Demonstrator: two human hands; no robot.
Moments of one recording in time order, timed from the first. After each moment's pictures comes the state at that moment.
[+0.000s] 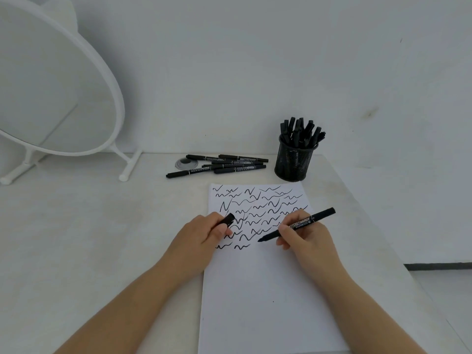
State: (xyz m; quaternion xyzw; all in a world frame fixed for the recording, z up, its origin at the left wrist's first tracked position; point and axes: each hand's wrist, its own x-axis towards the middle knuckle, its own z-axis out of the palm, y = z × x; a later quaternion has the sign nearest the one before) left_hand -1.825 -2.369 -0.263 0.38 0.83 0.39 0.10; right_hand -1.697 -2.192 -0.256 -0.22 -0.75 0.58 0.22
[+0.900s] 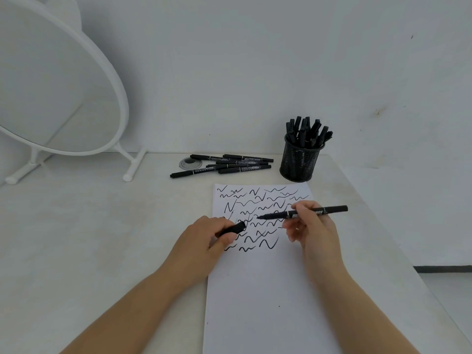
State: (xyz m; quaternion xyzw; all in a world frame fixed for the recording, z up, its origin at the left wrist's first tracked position) left_hand -1.823 -2.372 -0.267 0.40 0.82 0.39 0.08; right_hand -1.715 -2.199 -0.244 -0.23 -0.55 0.74 0.31
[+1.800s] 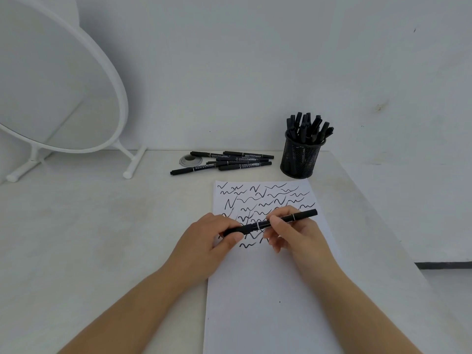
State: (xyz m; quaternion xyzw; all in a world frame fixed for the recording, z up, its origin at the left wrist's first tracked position) left_hand -1.818 -2.370 -0.263 0.46 0.80 0.38 0.04; right_hand -1.712 -2.209 -0.256 -0.13 -0.66 0.71 0.20
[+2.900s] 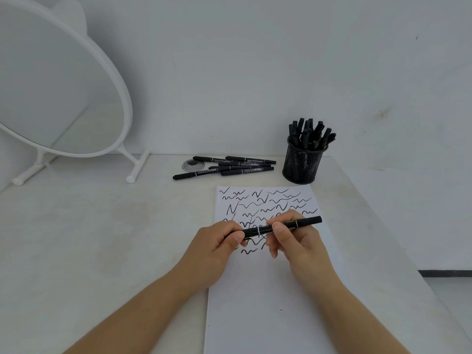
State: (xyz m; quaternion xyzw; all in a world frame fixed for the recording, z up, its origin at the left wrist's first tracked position) left_hand -1.811 -2.363 -0.261 0.42 0.75 0.49 0.10; right_hand -1.708 -2.221 -0.248 -0.09 -0.68 0.69 0.25
